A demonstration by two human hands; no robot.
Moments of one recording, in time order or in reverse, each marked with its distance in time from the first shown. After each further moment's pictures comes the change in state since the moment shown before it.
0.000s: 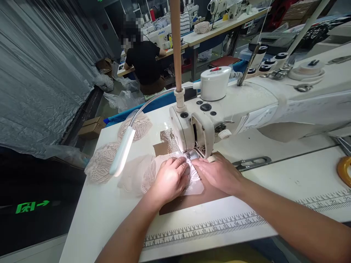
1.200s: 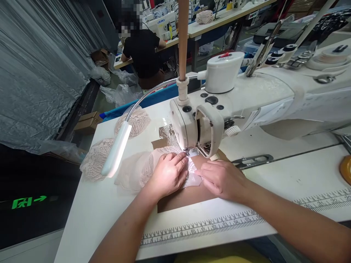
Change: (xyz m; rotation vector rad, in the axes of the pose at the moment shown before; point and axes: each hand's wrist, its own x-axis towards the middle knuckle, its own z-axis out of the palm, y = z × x) left_hand 0.002 -0.010 0.006 0.107 -0.027 0.058; right_hand -0.013 -0.002 -0.006 0.156 -0.048 -0.184
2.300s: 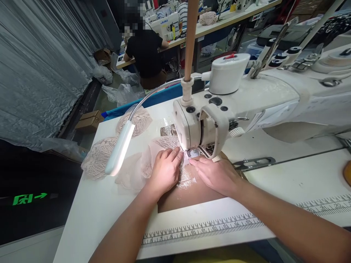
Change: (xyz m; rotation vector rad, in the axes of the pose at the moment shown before) left_hand -0.001 -0.012 0.014 0.065 0.081 -0.140; right_hand 0.018 -0.003 0.010 -0.246 0.012 0.144
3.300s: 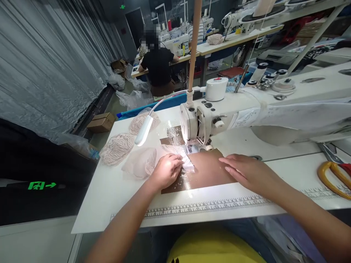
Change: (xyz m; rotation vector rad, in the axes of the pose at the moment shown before) left_hand -0.033 0.013 -0.024 -0.326 0.050 -0.012; right_hand -0.063 0.043 -0.055 0.075 -0.184 0.098
